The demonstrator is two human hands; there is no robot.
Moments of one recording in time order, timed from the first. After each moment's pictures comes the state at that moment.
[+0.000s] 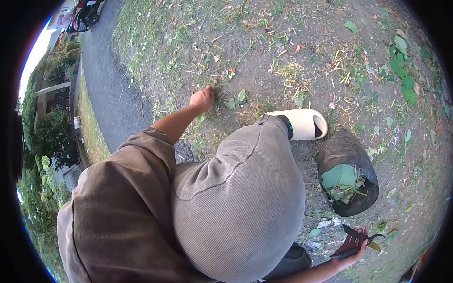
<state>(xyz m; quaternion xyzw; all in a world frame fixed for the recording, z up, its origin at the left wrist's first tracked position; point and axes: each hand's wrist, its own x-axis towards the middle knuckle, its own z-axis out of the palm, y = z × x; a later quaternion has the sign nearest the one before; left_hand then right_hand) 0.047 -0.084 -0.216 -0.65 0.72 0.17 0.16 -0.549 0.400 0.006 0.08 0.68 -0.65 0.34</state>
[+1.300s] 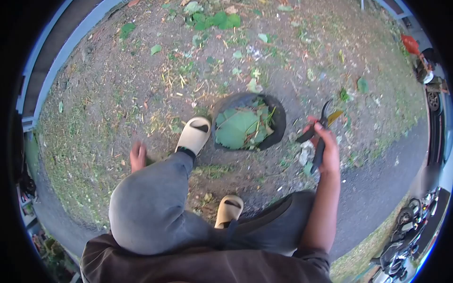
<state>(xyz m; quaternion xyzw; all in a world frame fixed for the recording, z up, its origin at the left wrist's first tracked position) -0.143 -0.116 -0.187 -0.42 0.80 0.39 -0.15 -0.541 0.400 0.025 0.07 0.68 -0.67 0.27</state>
